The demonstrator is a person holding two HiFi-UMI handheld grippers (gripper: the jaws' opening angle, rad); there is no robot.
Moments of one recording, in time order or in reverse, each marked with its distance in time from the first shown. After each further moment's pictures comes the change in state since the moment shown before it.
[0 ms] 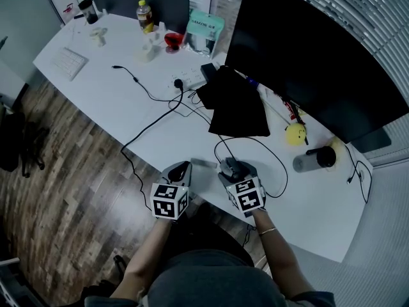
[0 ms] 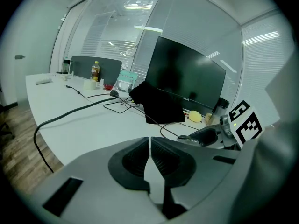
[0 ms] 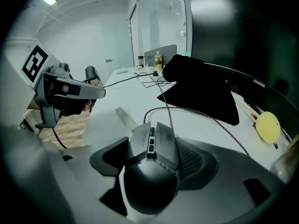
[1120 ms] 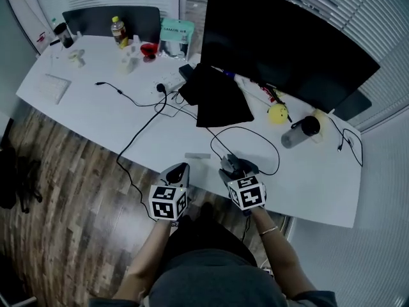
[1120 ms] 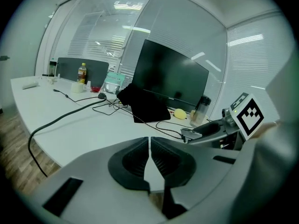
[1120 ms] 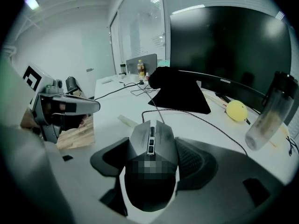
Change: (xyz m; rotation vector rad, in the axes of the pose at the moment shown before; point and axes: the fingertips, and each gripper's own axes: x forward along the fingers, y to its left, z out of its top) left arm -0.024 -0.020 -0.004 0.085 -0.003 -0.144; right arm -0.056 0.012 -0.007 0.198 -0.053 -0.175
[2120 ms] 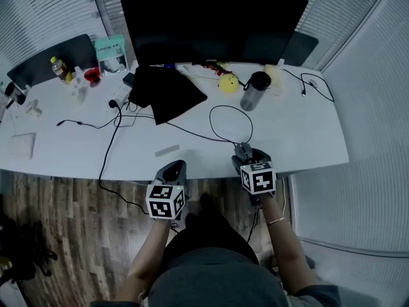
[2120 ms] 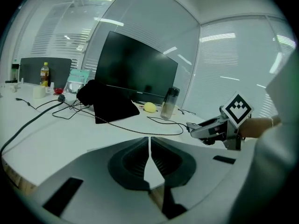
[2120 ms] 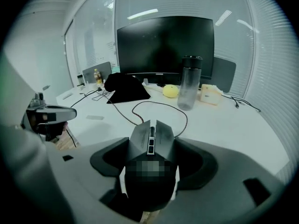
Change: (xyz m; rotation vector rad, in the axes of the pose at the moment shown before) left arm 0.007 -0.085 -0.008 0.187 0.077 -0.297; right arm -0.112 -0.076 -0.085 0.382 -0.008 -0.379
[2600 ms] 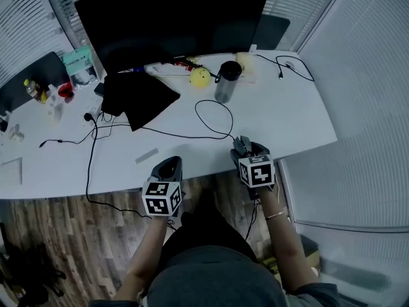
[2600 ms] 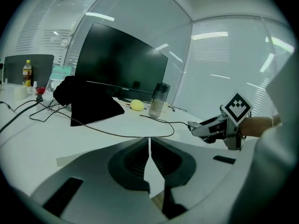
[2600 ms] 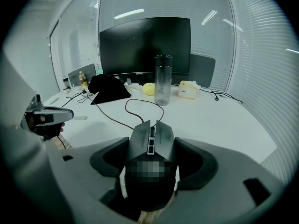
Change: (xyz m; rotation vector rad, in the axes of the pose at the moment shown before) left arm 0.039 -0.043 0.006 0.049 0.037 -0.106; right arm -0.025 -0.060 -0.020 0.102 0.012 -0.118
